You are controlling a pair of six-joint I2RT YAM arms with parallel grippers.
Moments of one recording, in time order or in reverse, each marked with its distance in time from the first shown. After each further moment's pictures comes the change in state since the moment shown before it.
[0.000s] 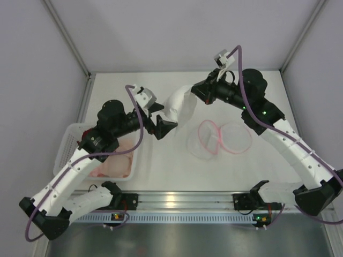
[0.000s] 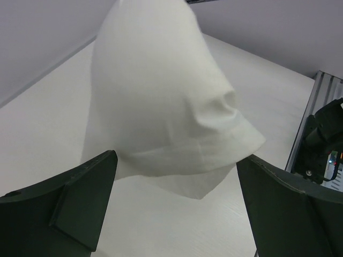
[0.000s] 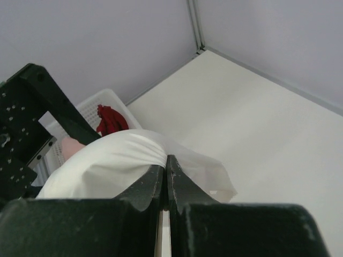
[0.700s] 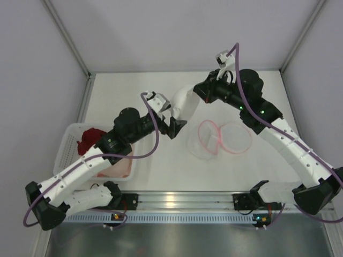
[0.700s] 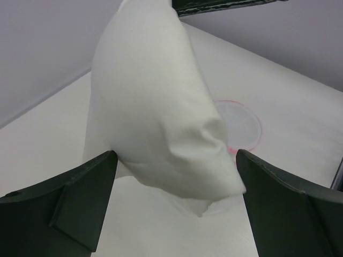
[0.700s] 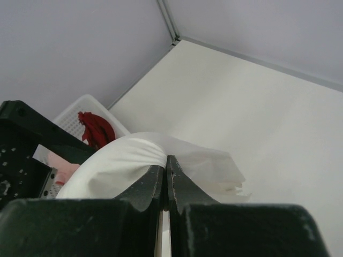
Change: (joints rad) left arm -0.226 0.053 -0.118 0.237 -0.316 0.038; right arm 0.001 0.020 0.000 -0.048 0.135 0.071
